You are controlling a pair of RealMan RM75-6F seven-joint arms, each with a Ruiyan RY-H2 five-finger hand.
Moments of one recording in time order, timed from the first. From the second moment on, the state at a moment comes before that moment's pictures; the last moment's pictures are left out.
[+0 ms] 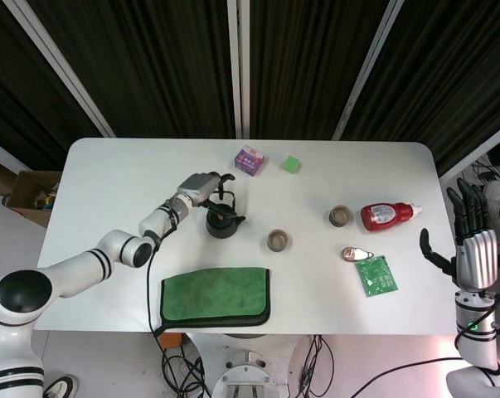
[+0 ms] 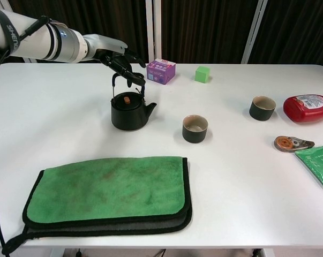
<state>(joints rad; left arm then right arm) -1.15 -1.60 -0.22 -1.02 0.96 0.33 -0.11 0.24 -1.39 0.21 -1.29 -1.63 1.78 0.34</state>
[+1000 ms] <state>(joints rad) -1.12 -1.48 -0.19 -1.24 1.00 0.43 -0.08 0.24 -1.38 0.21 -1.31 -1.63 1.77 0.32</state>
